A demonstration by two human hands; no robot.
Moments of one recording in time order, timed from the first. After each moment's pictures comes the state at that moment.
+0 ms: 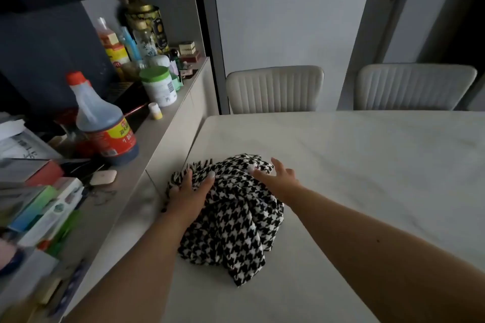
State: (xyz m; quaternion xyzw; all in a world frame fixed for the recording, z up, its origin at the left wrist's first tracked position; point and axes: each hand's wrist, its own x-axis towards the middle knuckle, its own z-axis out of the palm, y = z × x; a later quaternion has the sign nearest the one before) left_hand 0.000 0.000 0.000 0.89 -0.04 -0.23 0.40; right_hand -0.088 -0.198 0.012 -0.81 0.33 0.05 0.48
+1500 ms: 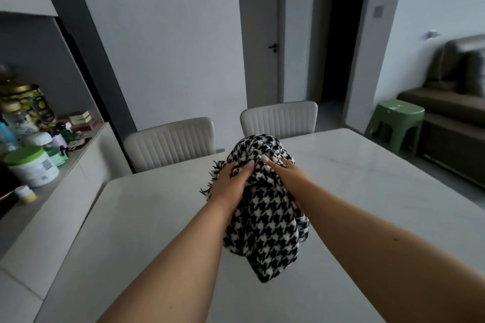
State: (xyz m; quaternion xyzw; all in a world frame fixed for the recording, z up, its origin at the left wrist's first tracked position) left_hand -0.196 -0.307 0.097 0.74 -0.26 -0.27 0.55; right_hand -0.323 -0.393 0.132 -0.67 0.38 -0.21 0.60
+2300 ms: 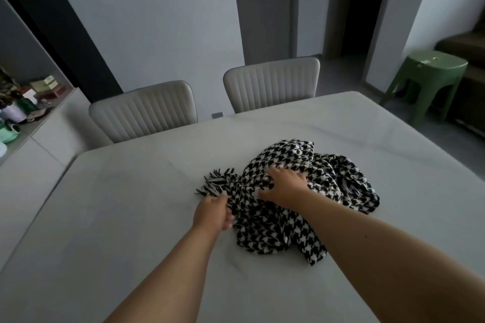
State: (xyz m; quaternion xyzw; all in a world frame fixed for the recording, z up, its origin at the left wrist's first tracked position) left_hand -0.247 -0.396 -0.007 0.80 -0.03 -0.31 0.51; right_hand -0.338 -0.561 -0.014 -0.92 0.33 0.06 0.23
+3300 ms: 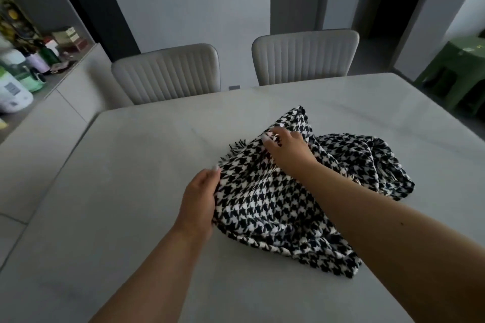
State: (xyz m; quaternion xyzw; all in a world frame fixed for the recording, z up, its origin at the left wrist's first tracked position) left_hand -0.242 -0.306 0.013 0.67 -0.11 -0.30 0.67; right_hand -0.290 -0.507 0.009 -0.86 0.35 -0.05 0.37
